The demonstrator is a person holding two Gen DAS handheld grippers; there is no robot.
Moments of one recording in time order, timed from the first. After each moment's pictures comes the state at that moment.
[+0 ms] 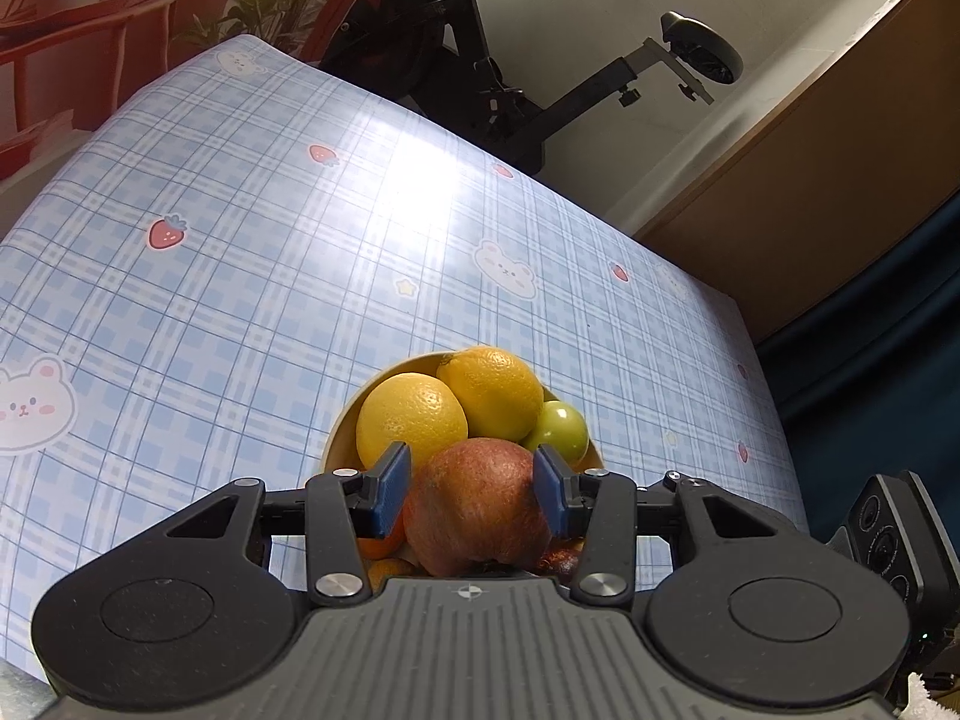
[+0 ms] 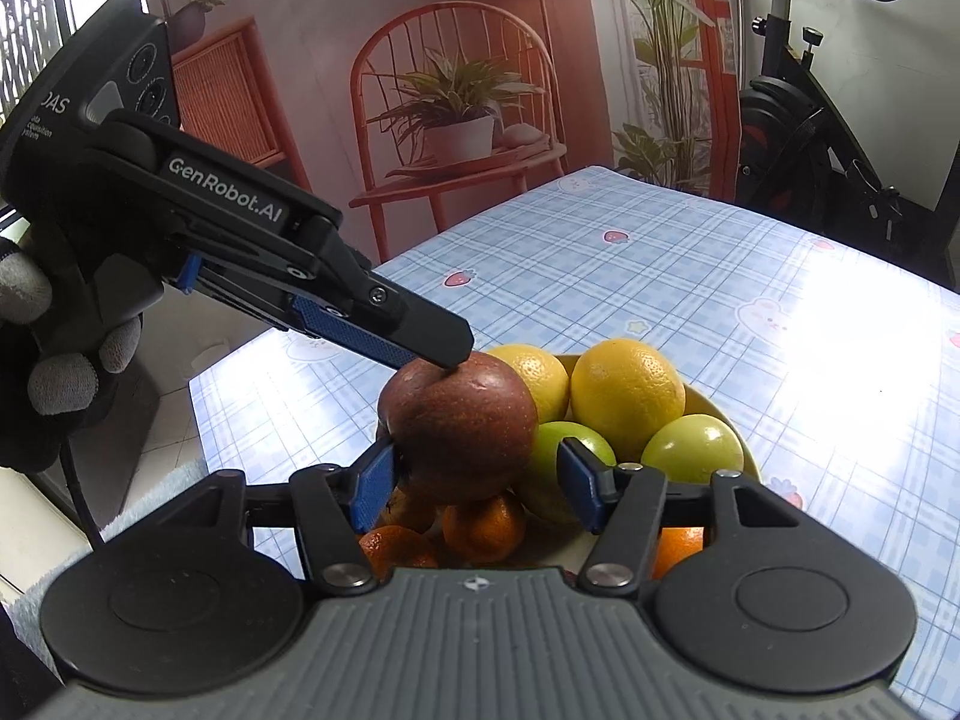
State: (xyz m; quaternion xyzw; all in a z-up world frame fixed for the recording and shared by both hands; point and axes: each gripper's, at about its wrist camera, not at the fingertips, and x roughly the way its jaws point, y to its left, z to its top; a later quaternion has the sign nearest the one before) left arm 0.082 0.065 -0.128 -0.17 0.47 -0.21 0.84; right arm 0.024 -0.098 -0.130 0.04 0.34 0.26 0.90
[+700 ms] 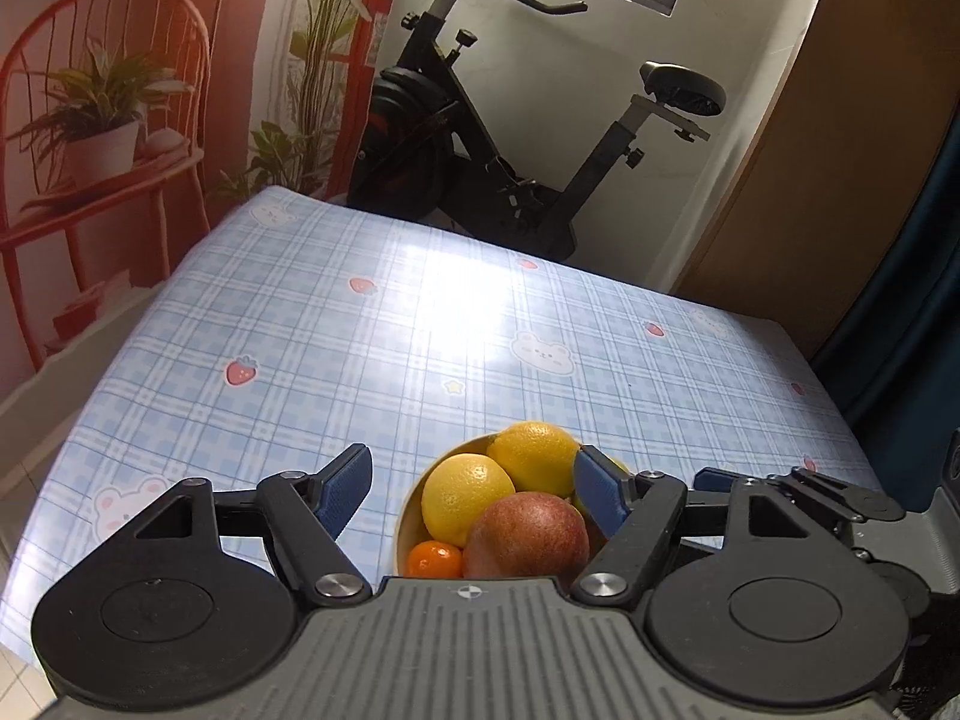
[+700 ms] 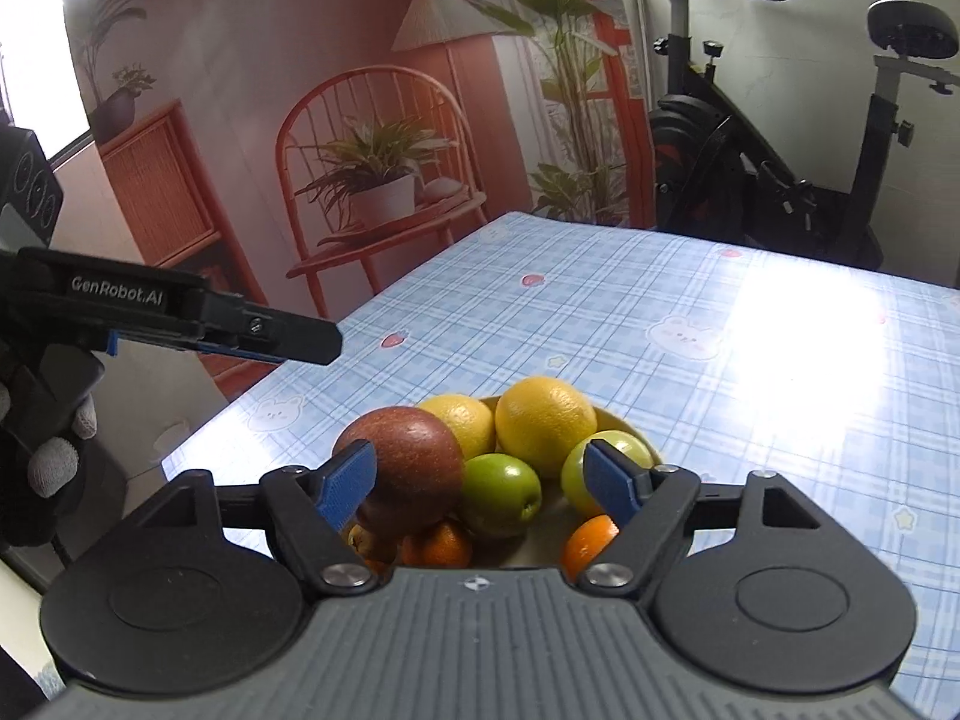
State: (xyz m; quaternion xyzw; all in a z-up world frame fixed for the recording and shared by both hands) left arm 0.038 0.052 -0.079 -0.04 0.36 -0.15 0.92; right arm -0.006 -0.130 -0.094 0.10 0.29 0.16 0.94
